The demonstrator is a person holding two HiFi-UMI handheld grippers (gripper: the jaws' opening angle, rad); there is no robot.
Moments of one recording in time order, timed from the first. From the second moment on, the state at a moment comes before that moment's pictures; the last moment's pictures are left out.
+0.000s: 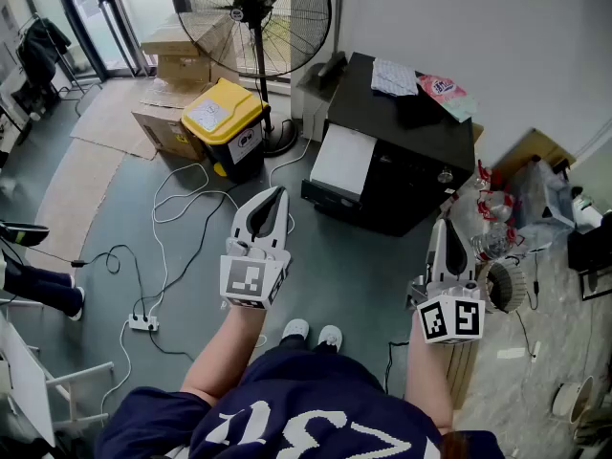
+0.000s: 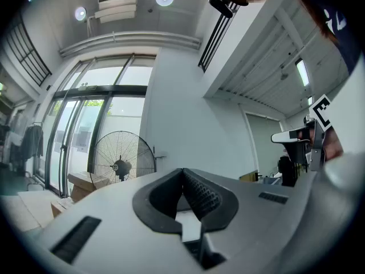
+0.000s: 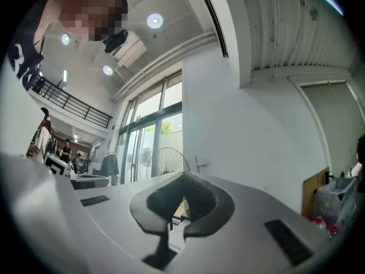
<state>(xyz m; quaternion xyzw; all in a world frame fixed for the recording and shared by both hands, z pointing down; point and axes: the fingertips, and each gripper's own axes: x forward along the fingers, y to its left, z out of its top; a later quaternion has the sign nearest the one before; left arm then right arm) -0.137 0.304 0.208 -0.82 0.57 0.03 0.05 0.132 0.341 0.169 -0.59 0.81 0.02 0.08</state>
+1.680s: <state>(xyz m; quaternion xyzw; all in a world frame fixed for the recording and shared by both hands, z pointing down) -0.109 0.126 0.249 -0.81 0.59 0.02 0.00 0.158 0.149 0.196 -0.53 0.84 0.02 0.10</state>
